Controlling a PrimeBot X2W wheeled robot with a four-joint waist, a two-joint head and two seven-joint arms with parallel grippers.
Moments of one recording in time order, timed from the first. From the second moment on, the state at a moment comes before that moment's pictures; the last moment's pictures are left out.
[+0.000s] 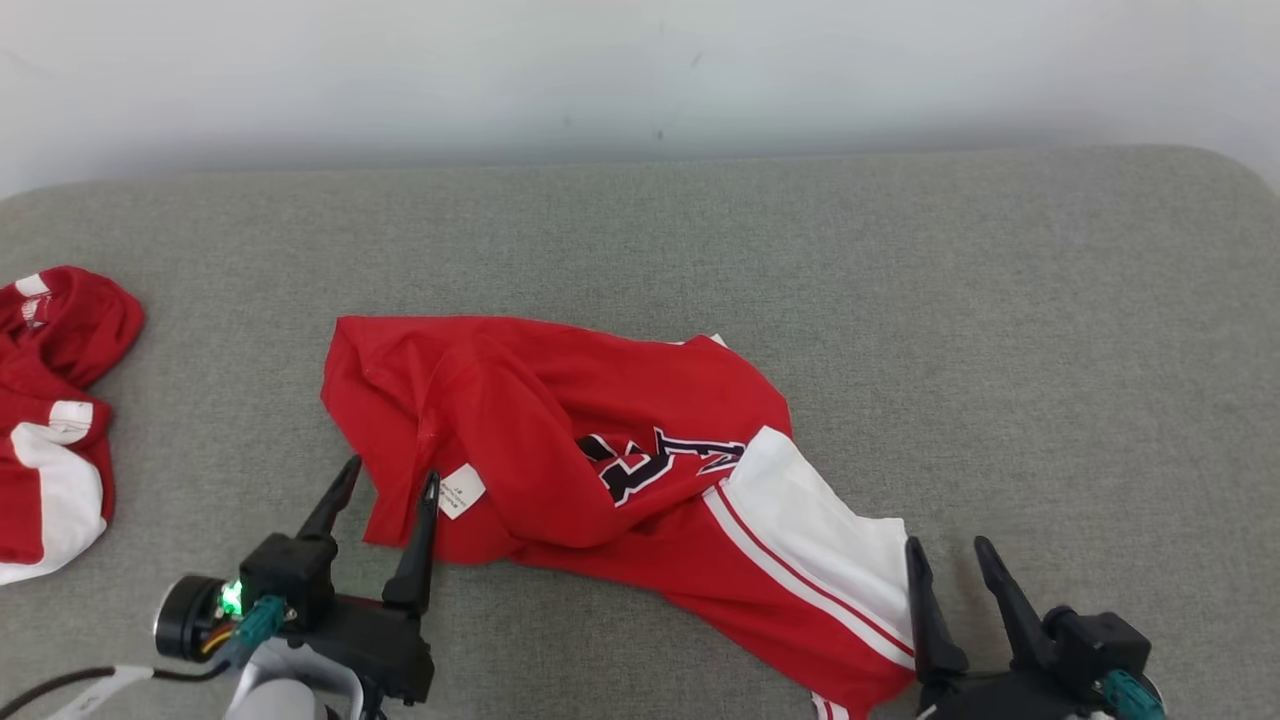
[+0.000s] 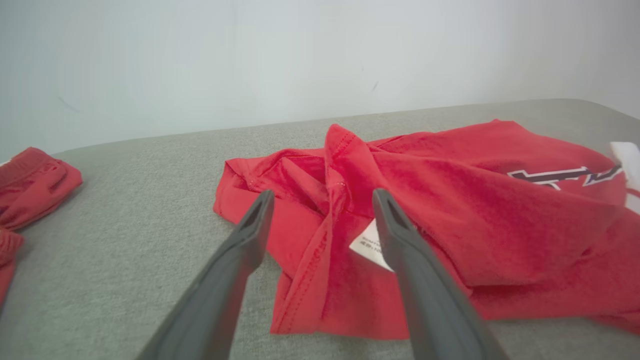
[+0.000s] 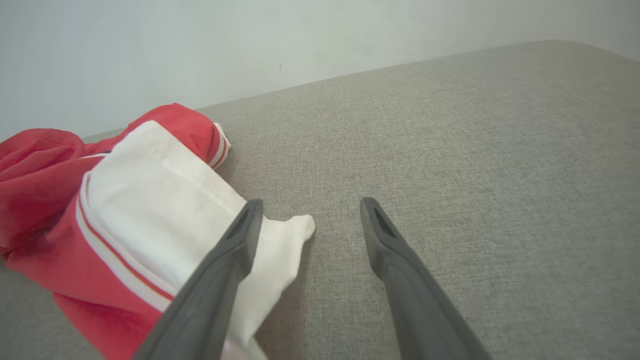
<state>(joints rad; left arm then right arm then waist) -0.30 0.18 -0.21 0.45 -0.22 -0.13 -0.26 -0.07 -0.05 0.05 0.35 0.24 0.13 -0.26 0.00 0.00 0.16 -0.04</state>
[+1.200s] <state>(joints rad) -0.31 0.25 -0.31 0.40 -0.37 -0.13 -0.26 -0.20 -0.05 0.04 0.41 0.26 0.13 -0.26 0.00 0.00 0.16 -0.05</state>
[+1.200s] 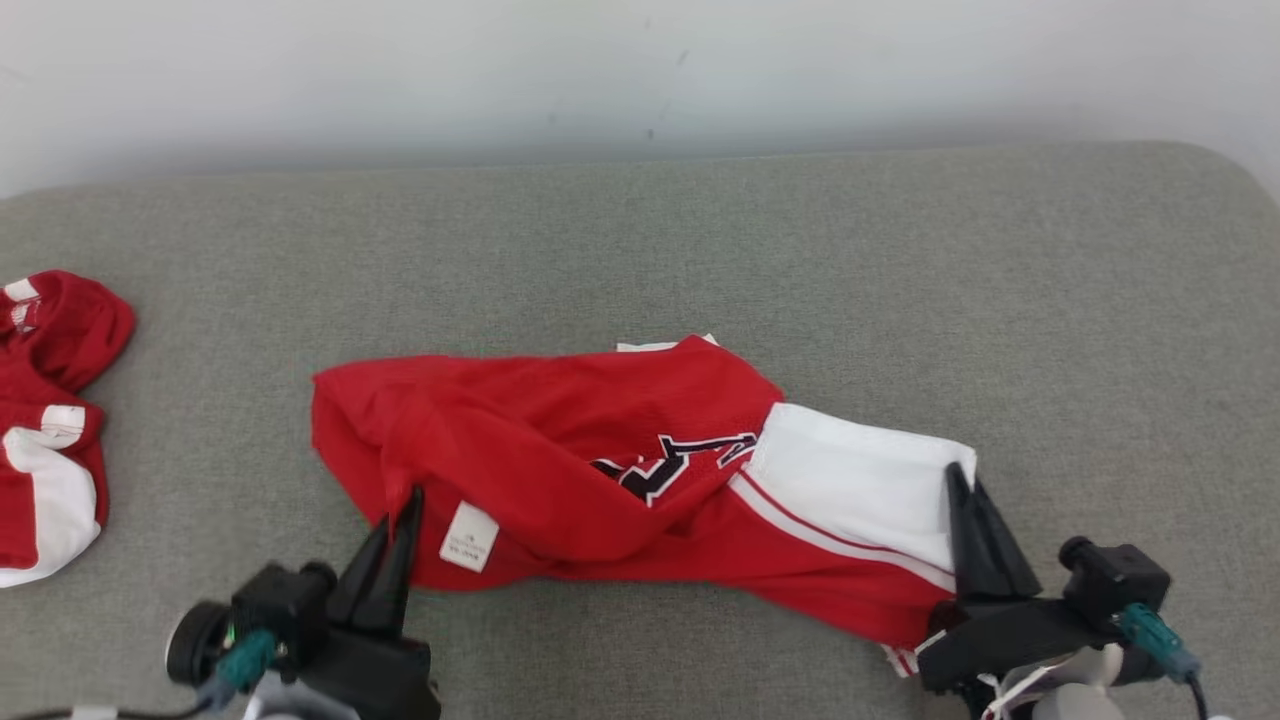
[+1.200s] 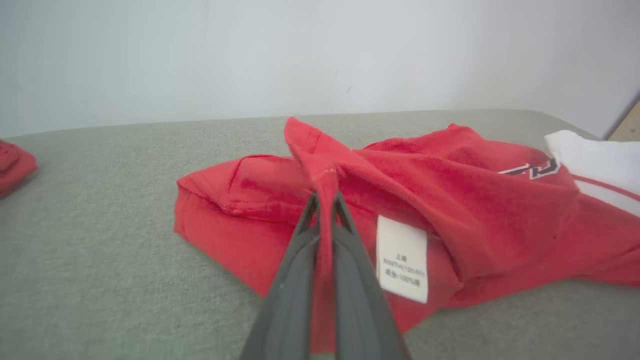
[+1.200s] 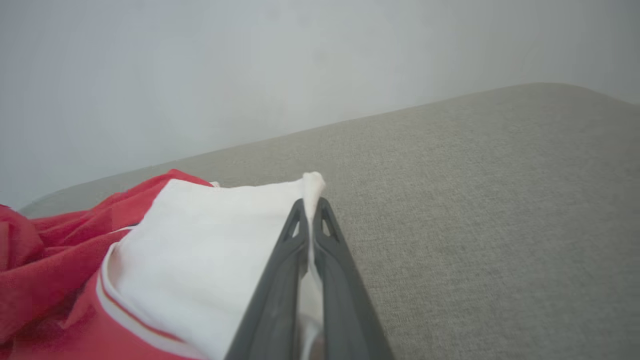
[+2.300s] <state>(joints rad) -0.05 0.24 -0.37 0.33 -0.48 -0.13 -0.26 -0.09 -0.07 -0.05 0.45 0.24 0.13 -0.26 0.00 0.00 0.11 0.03</state>
